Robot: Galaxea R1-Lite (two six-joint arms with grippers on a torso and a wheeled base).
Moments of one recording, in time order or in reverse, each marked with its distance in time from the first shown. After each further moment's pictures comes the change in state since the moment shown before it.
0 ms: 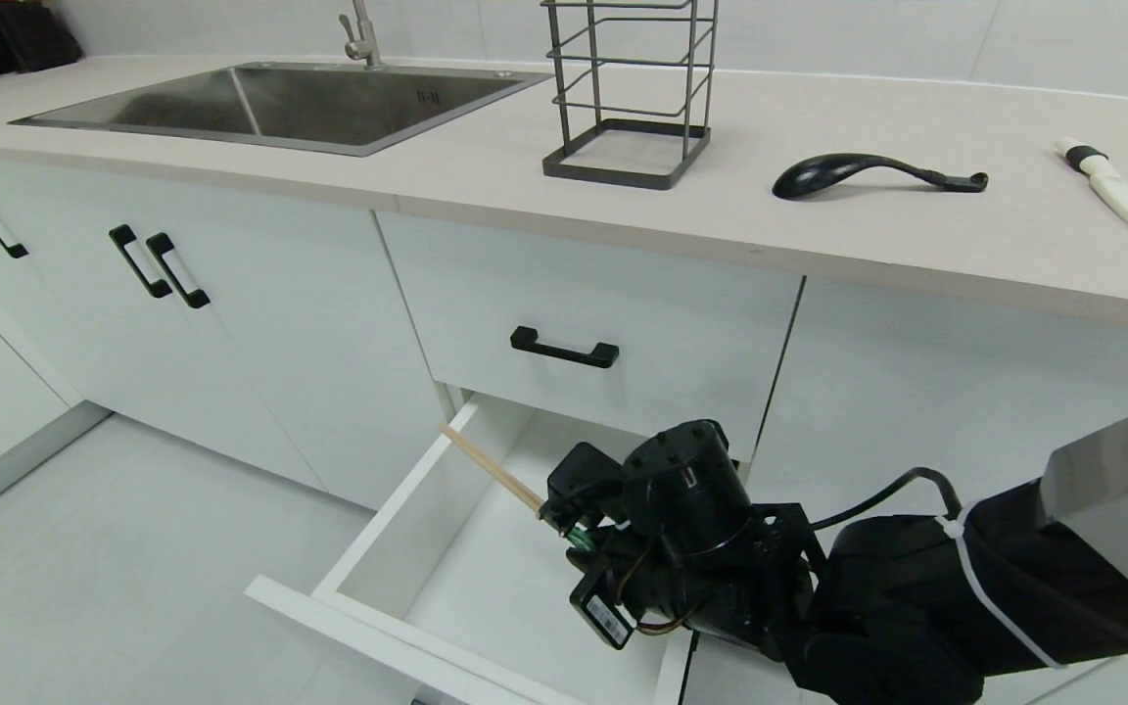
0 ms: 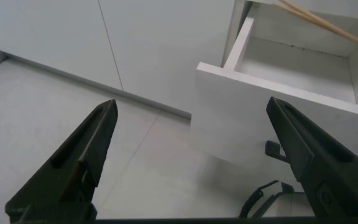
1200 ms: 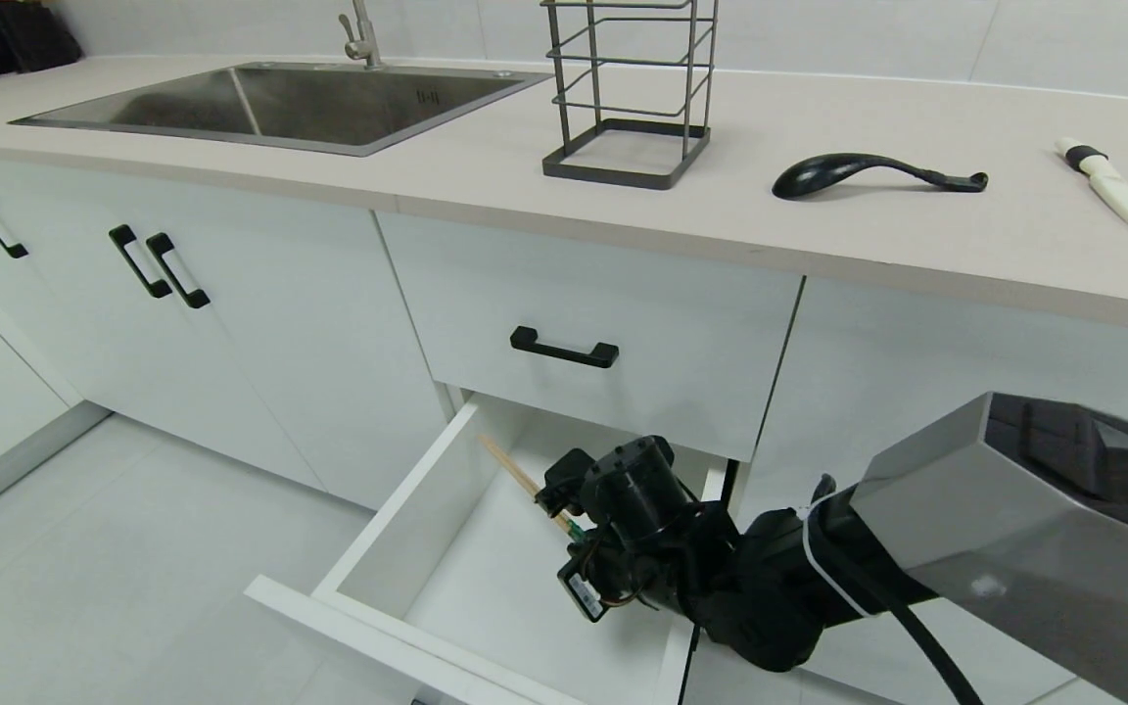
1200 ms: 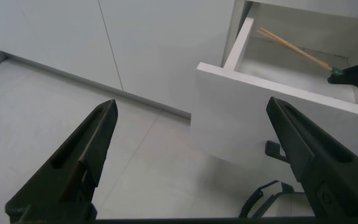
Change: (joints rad) left arm 0.000 0.000 0.000 0.000 0.000 0.000; right arm -0.053 0.226 -0.185 0.042 -0.034 0.102
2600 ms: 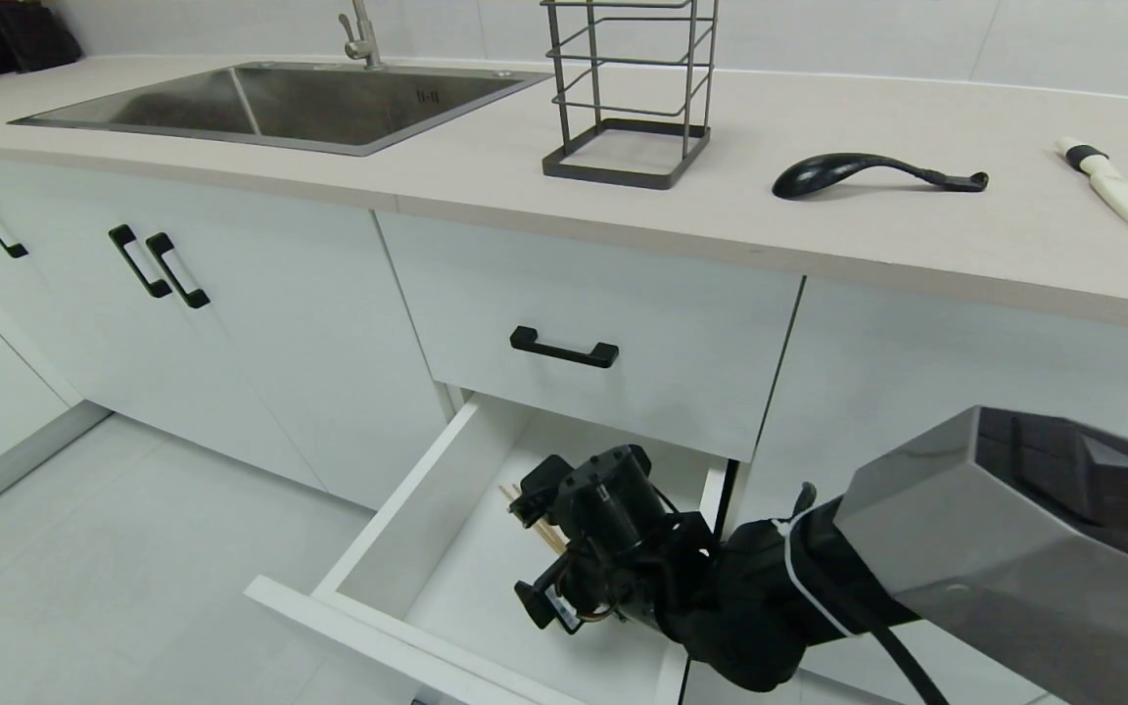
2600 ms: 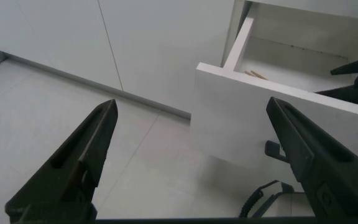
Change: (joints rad) left arm 0.000 0.000 0.000 0.000 0.000 0.000; right arm 0.050 -0.001 -0.034 0.002 -0.019 0.012
